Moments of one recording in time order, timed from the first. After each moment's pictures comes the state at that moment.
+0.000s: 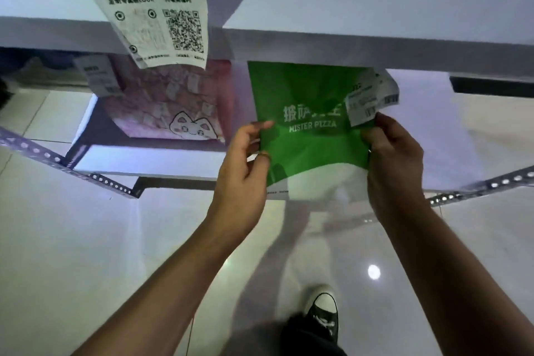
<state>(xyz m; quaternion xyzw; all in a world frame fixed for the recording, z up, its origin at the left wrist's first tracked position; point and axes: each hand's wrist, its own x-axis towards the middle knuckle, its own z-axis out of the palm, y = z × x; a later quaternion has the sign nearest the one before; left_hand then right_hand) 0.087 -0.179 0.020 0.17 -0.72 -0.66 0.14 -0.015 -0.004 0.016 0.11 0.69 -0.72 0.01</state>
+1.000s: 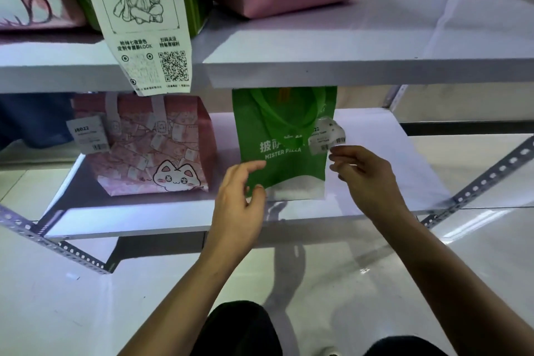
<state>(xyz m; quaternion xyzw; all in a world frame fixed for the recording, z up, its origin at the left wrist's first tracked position) 0.084 -0.173 -0.007 0.09 -0.83 -0.52 0.17 -0.007 0.030 0.013 -0.04 0.82 -0.57 -0.02</state>
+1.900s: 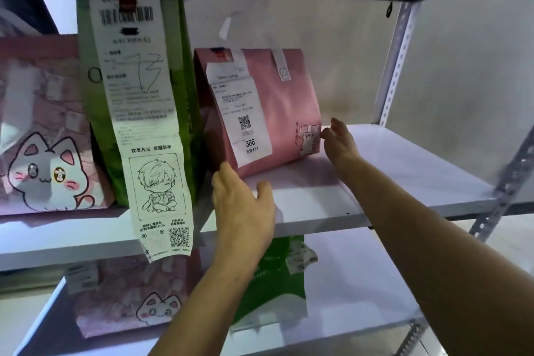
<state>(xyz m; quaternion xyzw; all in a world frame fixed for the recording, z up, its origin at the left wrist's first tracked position) 0.009 -0.146 0.208 0.15 -0.82 -0.49 0.25 -0.182 0.002 0.231 -0.01 0.78 -0.61 -0.11</state>
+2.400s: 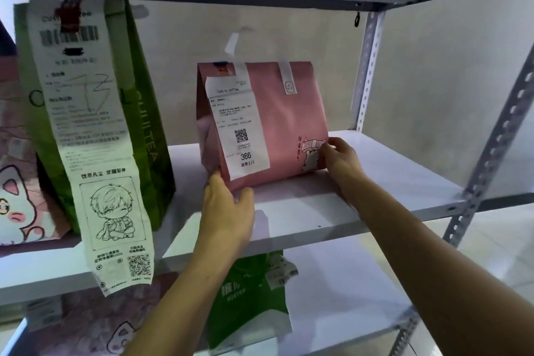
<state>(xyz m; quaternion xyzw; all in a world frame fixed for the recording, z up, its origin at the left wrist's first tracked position) -0.018 -0.130 0.223 0.14 -0.82 -0.52 0.20 -0.178 0.061 0.217 0.00 0.75 -0.65 -0.13</state>
